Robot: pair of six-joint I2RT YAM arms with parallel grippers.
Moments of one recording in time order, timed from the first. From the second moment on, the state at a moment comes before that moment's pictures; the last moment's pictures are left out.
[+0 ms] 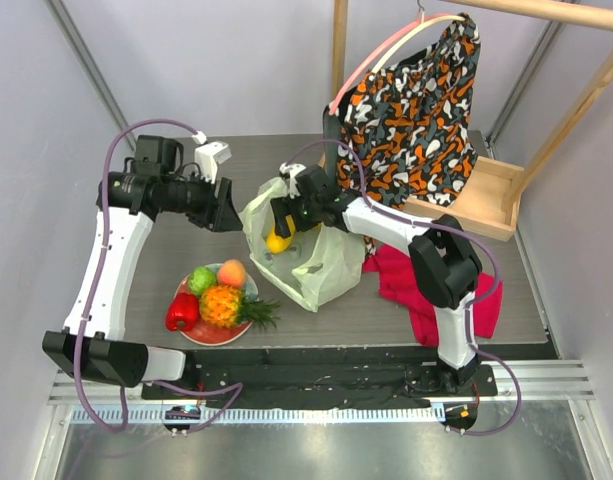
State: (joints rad) left arm -0.14 1.34 1.60 -1.19 0.64 0.18; right arm 0.71 1.98 1.52 -0.28 -0.15 0.18
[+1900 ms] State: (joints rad) left arm 0.21 1.28 1.93 -1.18 0.39 0.03; right arm 1.19 1.83 1.66 -0.62 -0.53 -0.54
